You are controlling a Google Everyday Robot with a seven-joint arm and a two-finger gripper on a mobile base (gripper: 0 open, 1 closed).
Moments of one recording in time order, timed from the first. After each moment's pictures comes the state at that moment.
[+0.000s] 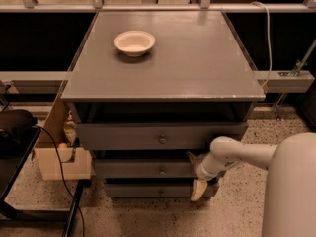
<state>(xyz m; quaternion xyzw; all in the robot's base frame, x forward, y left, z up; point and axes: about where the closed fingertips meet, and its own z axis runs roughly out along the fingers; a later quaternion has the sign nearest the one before) 0.558 -0.141 0.382 -0.70 0.67 0.11 0.19</state>
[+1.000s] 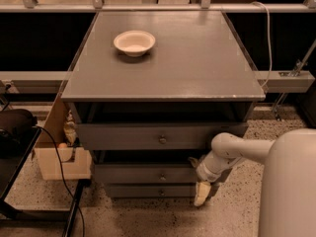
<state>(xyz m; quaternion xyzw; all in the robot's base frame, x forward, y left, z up) 0.530 -0.148 0.393 -0.69 0.69 0.16 0.13</state>
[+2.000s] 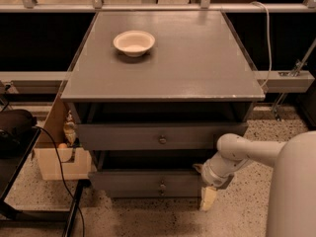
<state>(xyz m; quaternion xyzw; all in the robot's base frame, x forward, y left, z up) 0.497 -0.161 0.407 -0.68 0.70 0.19 0.10</state>
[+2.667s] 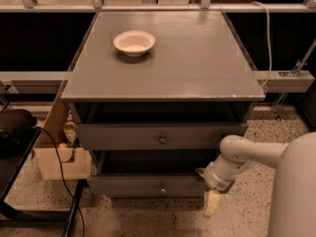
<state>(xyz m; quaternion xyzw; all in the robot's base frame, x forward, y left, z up) 0.474 -0.169 0.410 -0.67 0.71 0.21 0.08</state>
